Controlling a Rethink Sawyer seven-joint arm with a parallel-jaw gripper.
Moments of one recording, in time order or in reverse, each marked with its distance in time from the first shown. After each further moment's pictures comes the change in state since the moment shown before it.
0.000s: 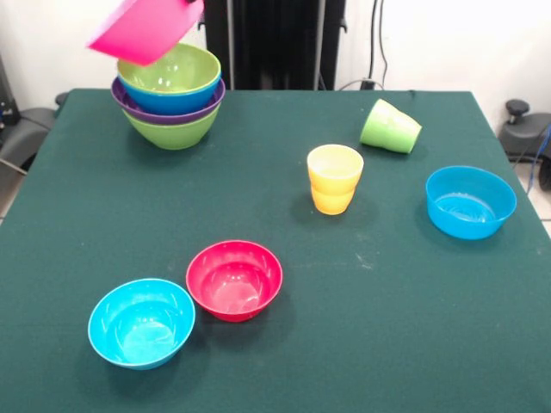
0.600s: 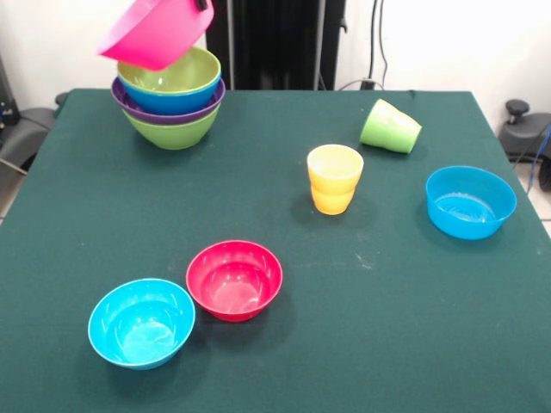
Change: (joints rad) arm 0.057 0.037 -0.070 -0.018 0.000 0.000 0.000
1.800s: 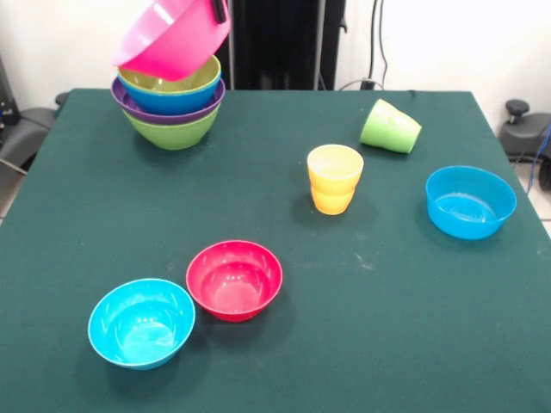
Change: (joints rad) arm 0.184 0.049 -0.175 -0.069 0.021 0.004 0.000
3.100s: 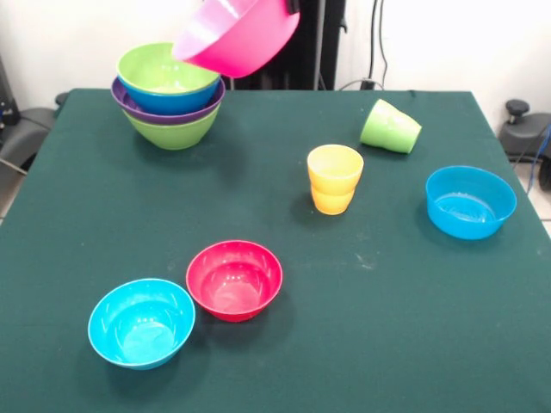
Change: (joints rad) arm 0.302 -0.061 -0.152 -0.060 0.234 0.054 0.000
